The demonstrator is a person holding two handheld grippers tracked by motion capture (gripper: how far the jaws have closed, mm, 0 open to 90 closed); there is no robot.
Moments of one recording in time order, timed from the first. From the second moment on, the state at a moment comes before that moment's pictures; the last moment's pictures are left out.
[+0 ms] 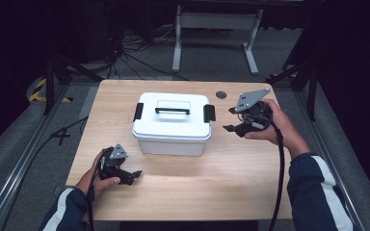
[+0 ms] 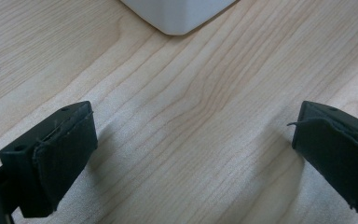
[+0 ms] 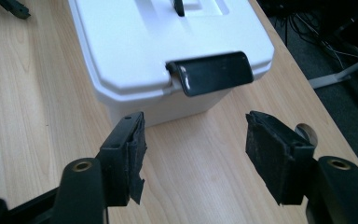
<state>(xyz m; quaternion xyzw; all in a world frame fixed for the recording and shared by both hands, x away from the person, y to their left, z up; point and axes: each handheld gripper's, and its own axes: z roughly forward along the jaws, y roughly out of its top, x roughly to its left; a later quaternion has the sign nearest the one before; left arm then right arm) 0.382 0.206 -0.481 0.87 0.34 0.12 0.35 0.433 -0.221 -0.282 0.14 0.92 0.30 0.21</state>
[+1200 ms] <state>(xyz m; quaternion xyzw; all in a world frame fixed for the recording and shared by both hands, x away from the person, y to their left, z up) 0.383 0.206 -0.481 0.87 0.34 0.12 0.35 0.469 -0.120 -0.271 0.07 0.94 0.26 0.20</state>
